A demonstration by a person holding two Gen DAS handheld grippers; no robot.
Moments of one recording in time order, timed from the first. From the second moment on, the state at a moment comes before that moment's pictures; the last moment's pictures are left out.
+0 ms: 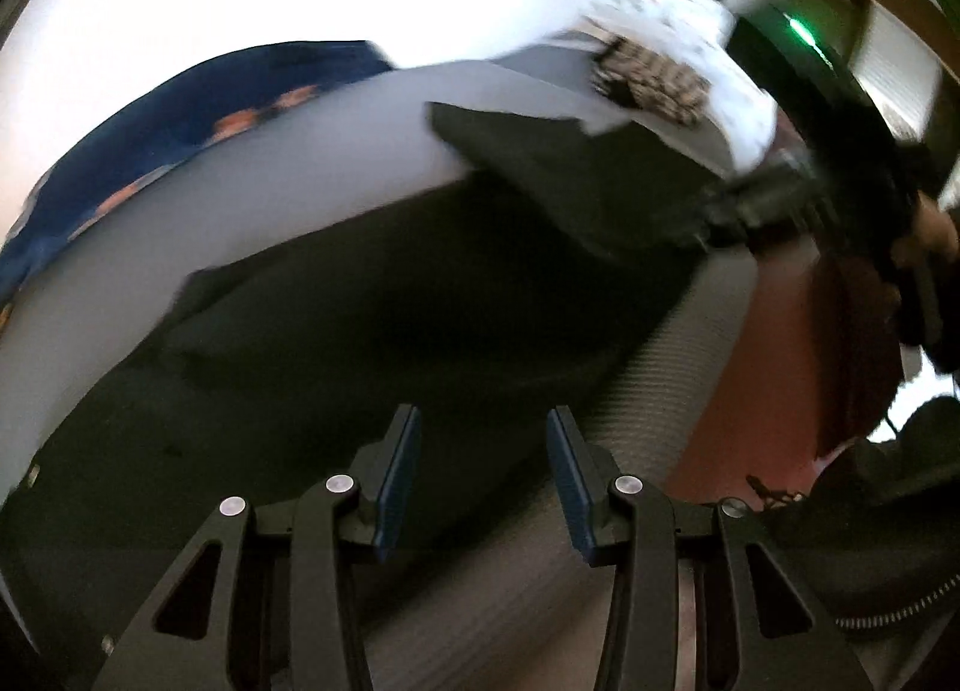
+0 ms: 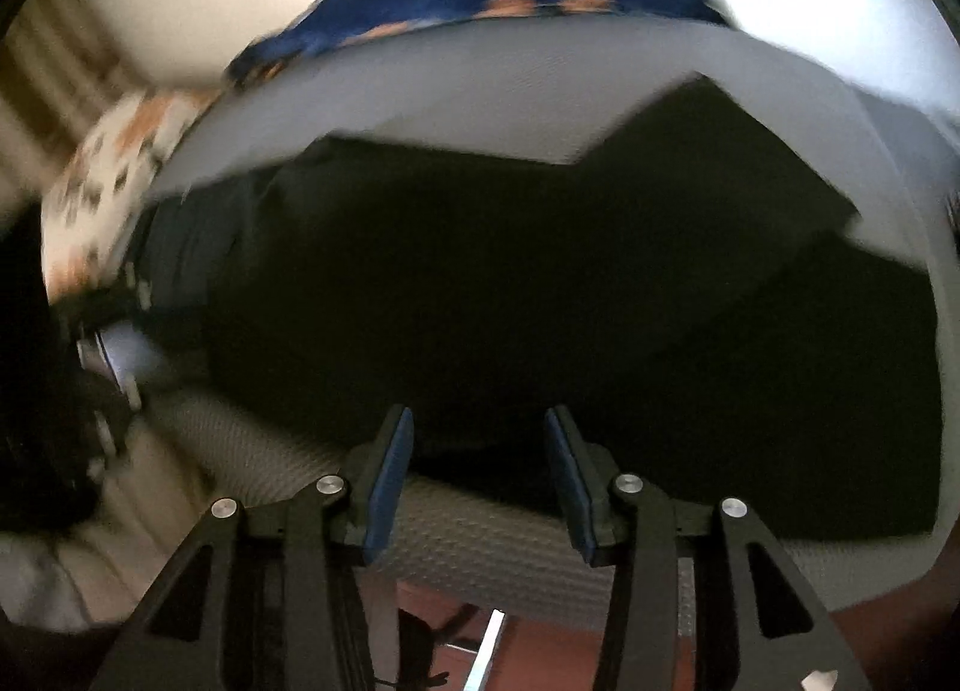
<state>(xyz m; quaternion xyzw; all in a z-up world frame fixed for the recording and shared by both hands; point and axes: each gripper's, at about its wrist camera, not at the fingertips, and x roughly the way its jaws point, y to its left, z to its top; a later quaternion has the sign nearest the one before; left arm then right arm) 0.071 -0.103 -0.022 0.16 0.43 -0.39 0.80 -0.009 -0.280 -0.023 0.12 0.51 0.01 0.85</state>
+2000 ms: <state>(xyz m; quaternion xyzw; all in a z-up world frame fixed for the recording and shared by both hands) 0.081 -0.167 -0.063 0.14 0.46 -0.45 0.75 -0.125 -0.525 -0.056 0.33 0.40 -0.33 0.79</state>
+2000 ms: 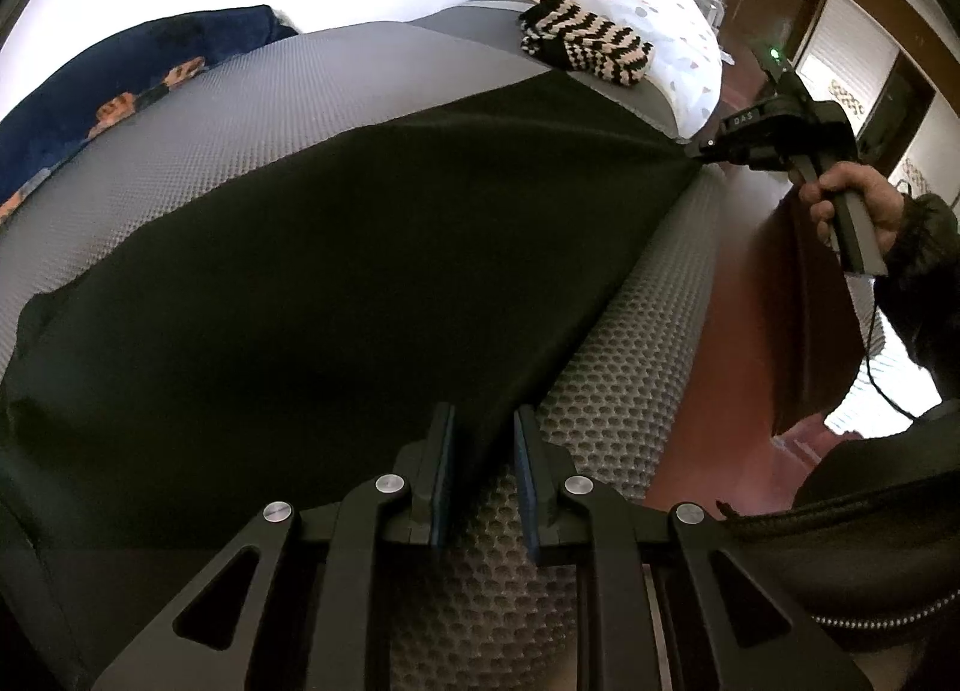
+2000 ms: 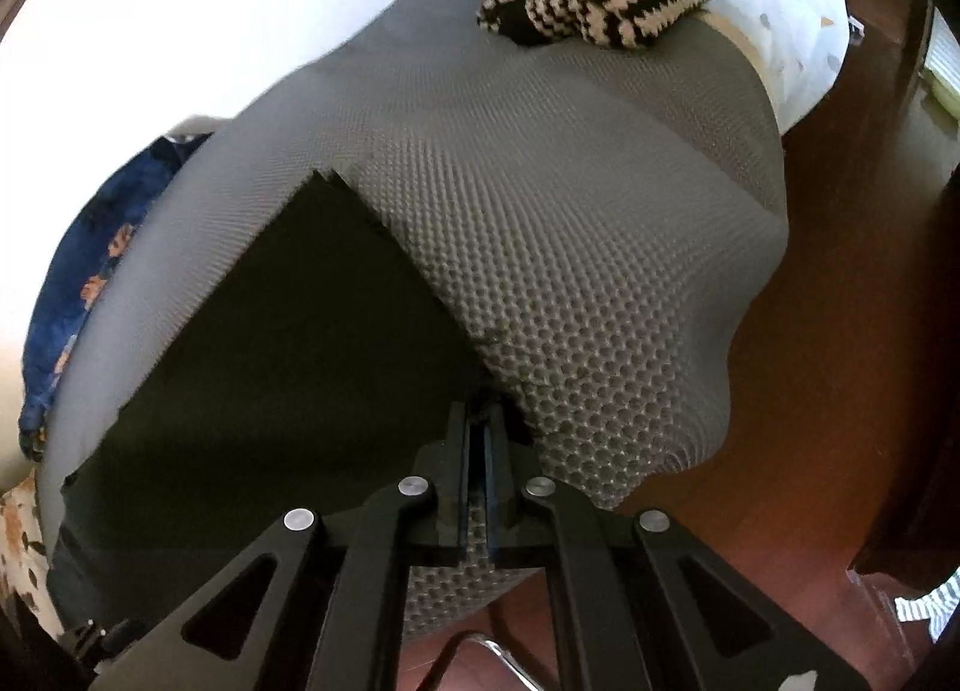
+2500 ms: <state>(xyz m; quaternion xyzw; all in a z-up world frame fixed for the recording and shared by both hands) 0.113 -0.114 -0.024 0.04 0.46 -0.39 0.80 -0.092 -0.508 0.003 0.26 0.40 -0.31 0.82</state>
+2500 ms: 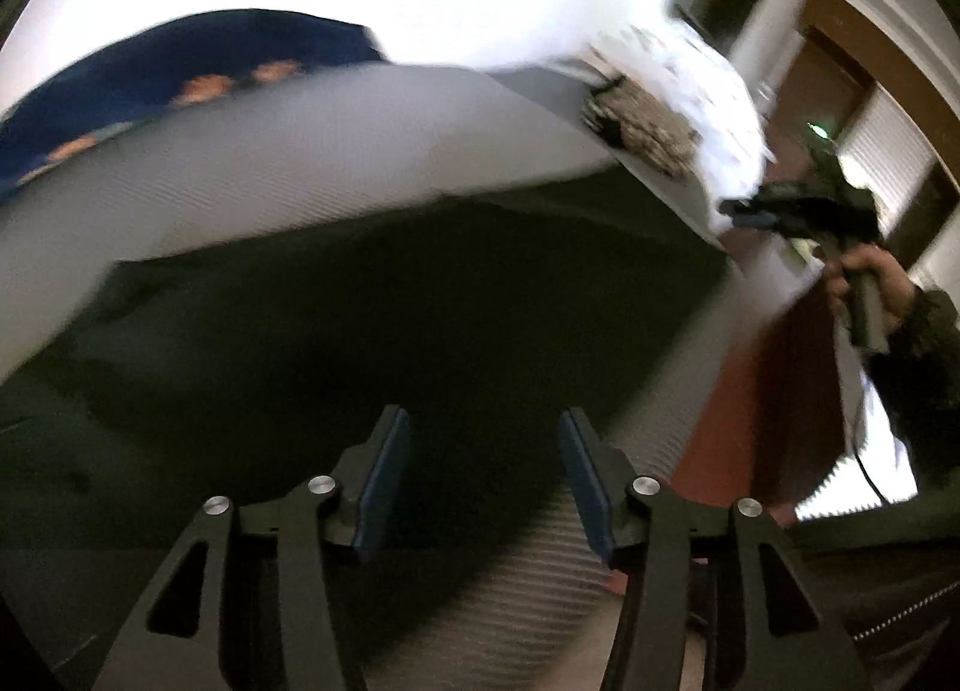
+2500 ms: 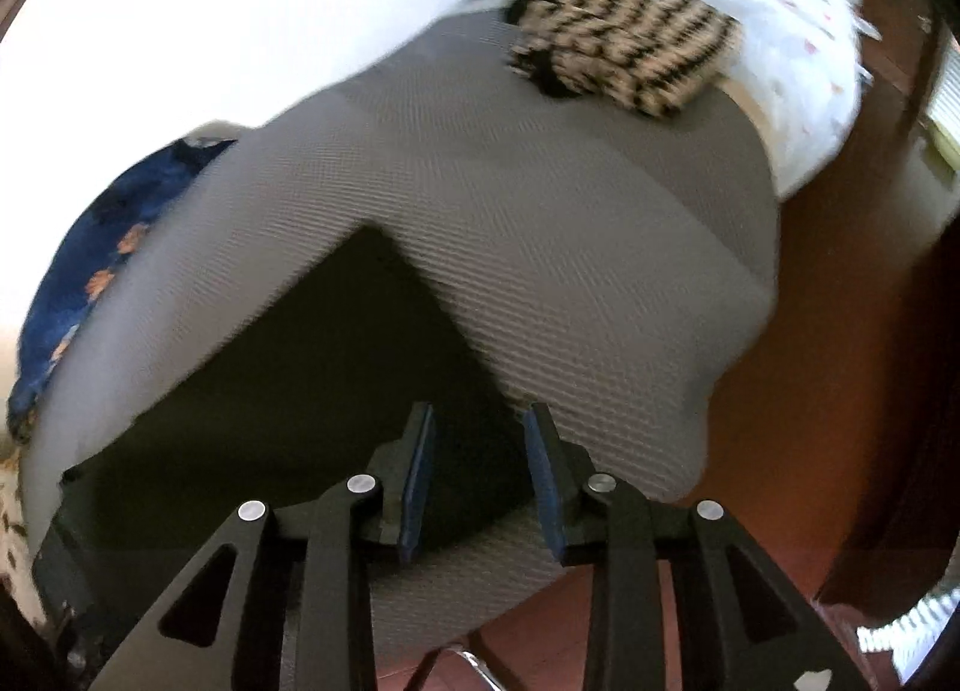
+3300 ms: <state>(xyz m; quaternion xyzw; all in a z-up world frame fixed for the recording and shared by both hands) 0.159 0.115 -0.032 -0.05 0.44 -0.07 0.90 0.245 -0.198 -0.054 0.13 0.57 0.23 0.78</state>
